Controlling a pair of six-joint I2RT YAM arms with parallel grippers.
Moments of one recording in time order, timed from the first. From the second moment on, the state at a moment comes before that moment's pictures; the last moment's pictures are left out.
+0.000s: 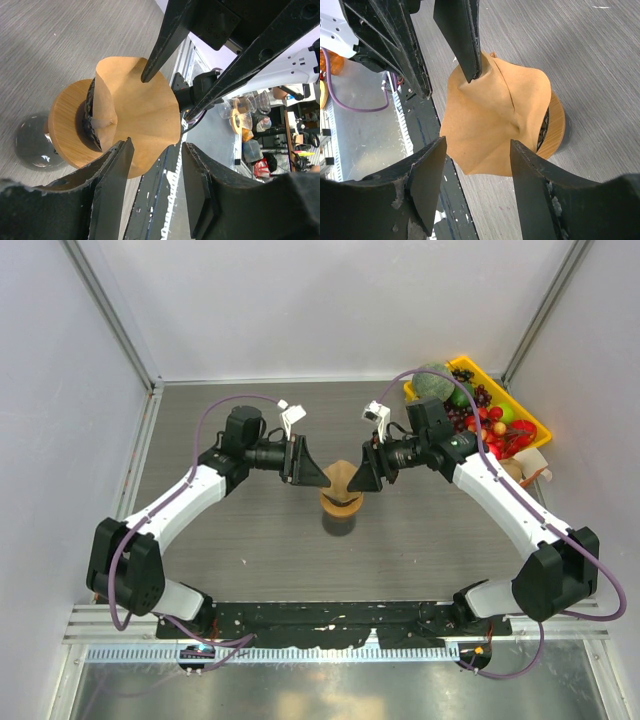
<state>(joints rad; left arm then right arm) -0.44 1.44 1.06 -0.09 1.01 -0.48 0.41 1.38 1.22 -0.61 -0.86 -0.06</state>
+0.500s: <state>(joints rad) -0.44 1.41 1.06 0.00 1.04 -0.54 0.41 1.38 1.25 -0.61 -0.90 -0.05</state>
